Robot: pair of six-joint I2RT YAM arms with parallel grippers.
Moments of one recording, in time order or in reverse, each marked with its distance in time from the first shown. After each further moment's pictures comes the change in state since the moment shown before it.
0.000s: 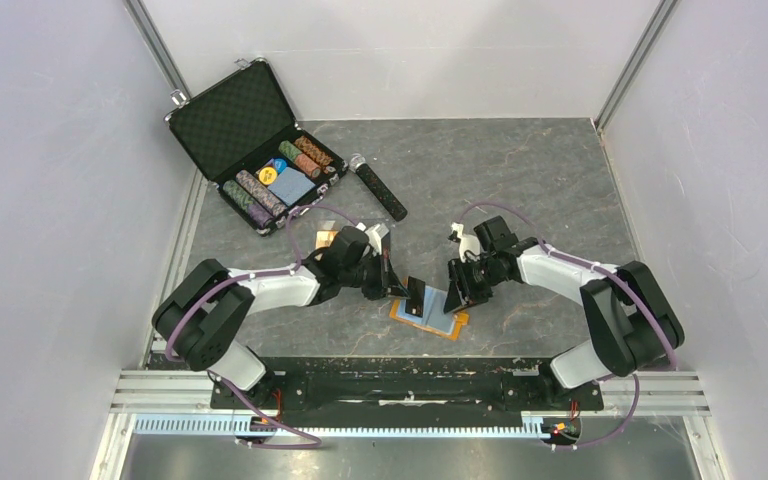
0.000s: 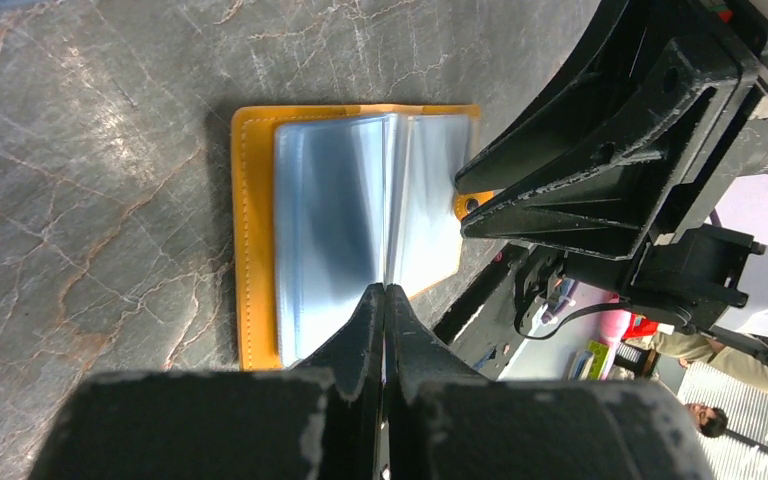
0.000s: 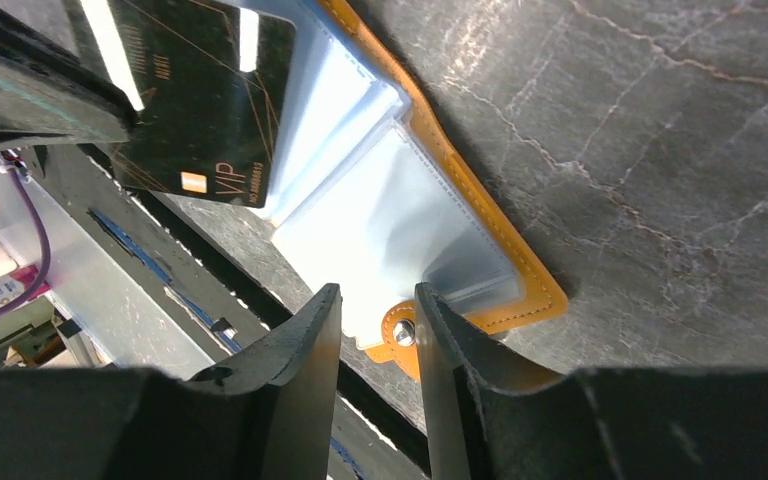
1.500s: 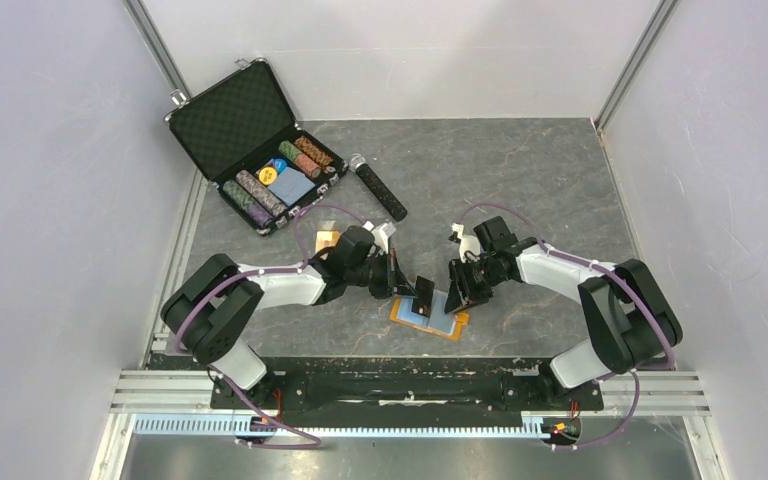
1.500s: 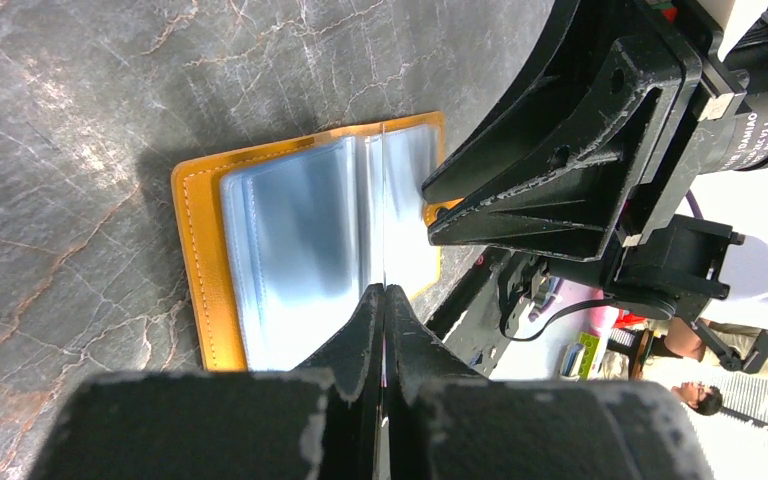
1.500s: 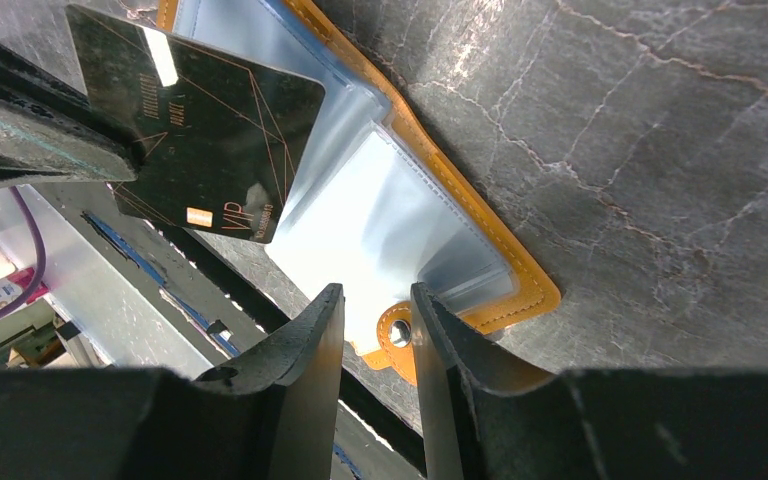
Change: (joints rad) left arm -0.024 0.050 0.016 0.080 0.024 -0.016; right arm 0.000 0.022 -0.002 0.000 0.016 -0.003
